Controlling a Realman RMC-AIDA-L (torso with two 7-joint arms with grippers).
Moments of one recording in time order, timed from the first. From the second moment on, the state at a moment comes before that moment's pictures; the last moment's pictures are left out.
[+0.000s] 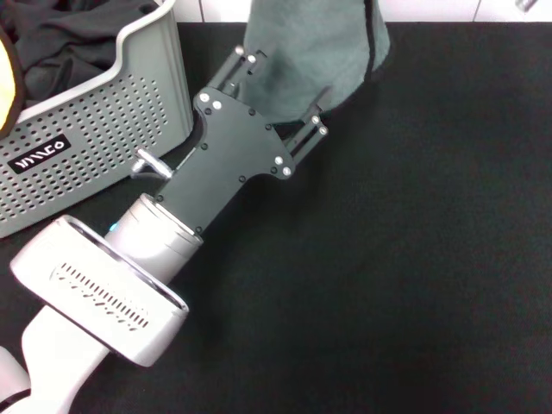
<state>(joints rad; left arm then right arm) -0.60 -2.11 0.38 -0.37 1.50 1.69 0.57 0.75 2.01 -1.37 -0.77 2.40 1.24 -1.84</state>
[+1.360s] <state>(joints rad) -0.74 -2.11 0.26 -0.40 1.58 1.69 1.24 0.90 2.03 -1.46 -0.77 2.78 1.06 -1.67</state>
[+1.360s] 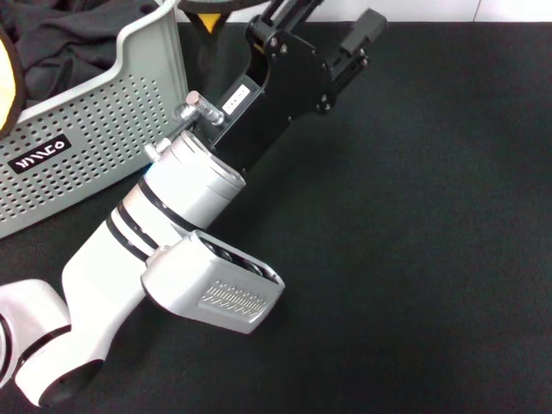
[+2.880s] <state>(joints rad) -0.69 -2.11 0.14 -0.30 1.55 1.66 1.58 0.85 2.03 -1.52 -0.87 2.78 1.09 -1.51</state>
